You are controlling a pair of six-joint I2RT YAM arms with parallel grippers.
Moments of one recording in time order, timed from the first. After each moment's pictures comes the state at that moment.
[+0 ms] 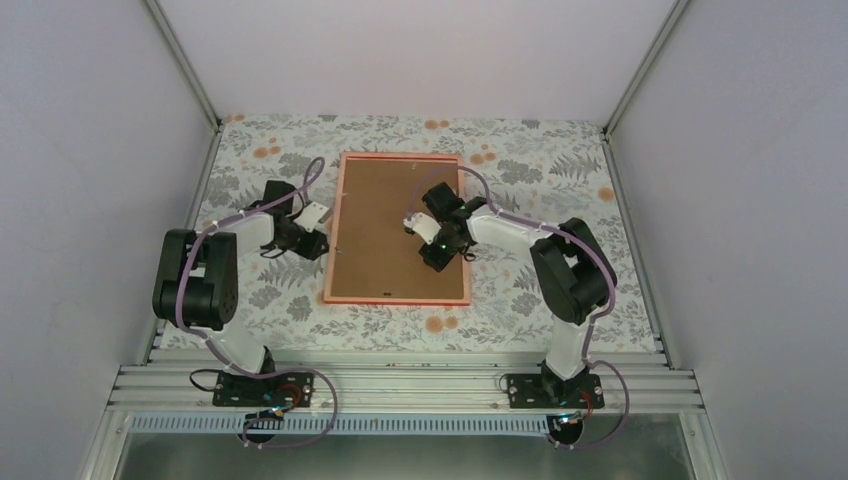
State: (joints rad) left arm -0.05 1.68 0.88 -0.41 0.31 0.36; right arm 0.64 1.87 1.22 -0.64 -0.20 -0.22
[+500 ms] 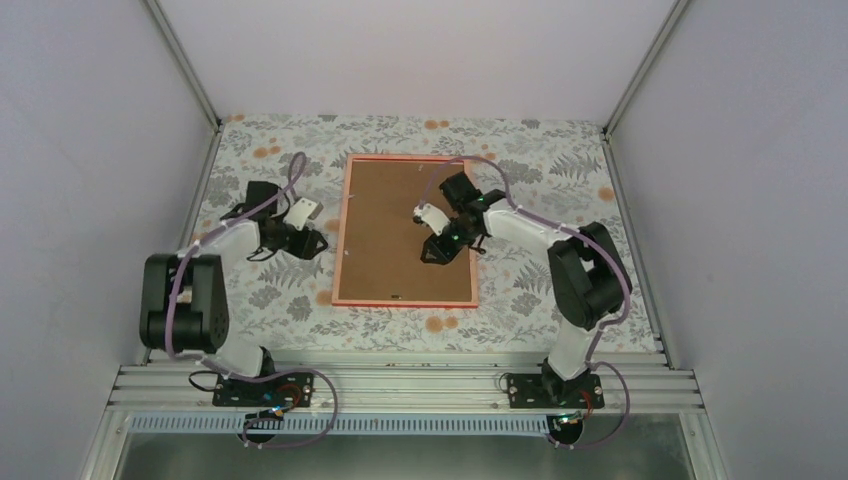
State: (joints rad) left arm -0.02 1.58 0.84 -0.44 0.47 0.35; right arm 0.58 1.82 1.22 -0.66 -0.43 -0.26
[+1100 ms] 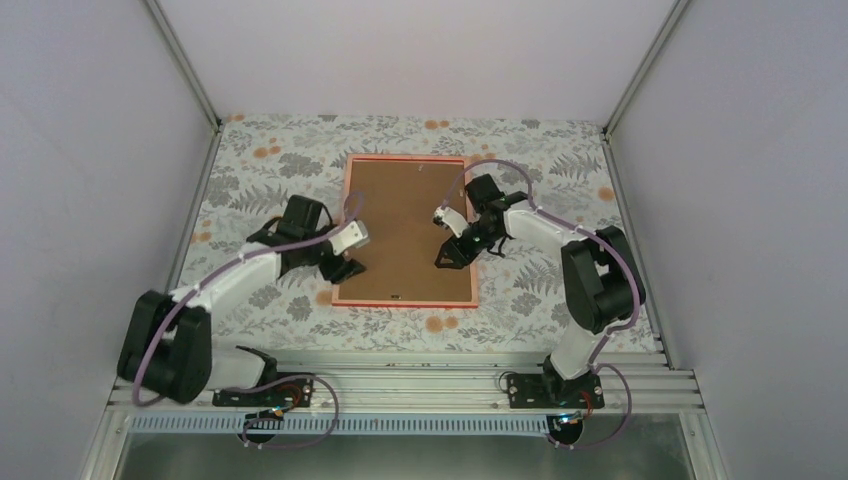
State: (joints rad) left arm -0.36 1.26 0.70 -0.41 0.48 0.60; right arm 0.45 1.75 1.13 -0.70 -0.59 -0.35
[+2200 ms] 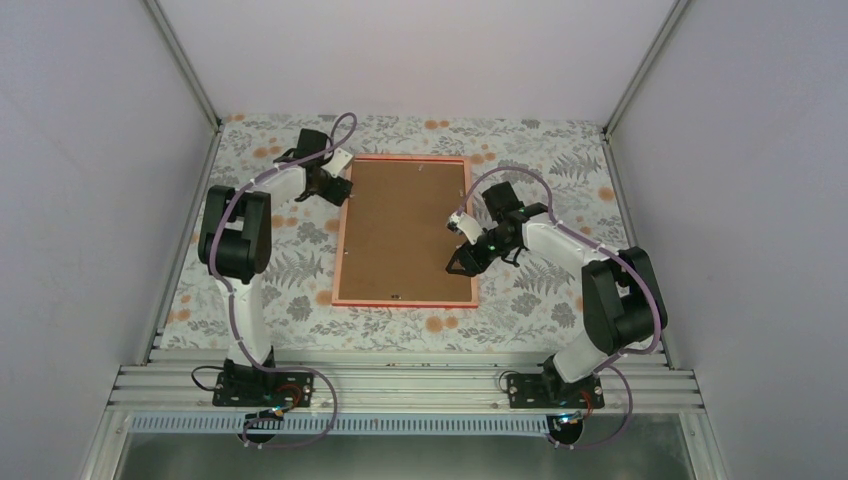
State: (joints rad) left arm -0.17 2.07 1.46 -0.39 0.12 0.35; right arm 0.40 1.60 0.99 -0.67 -0.60 -0.37
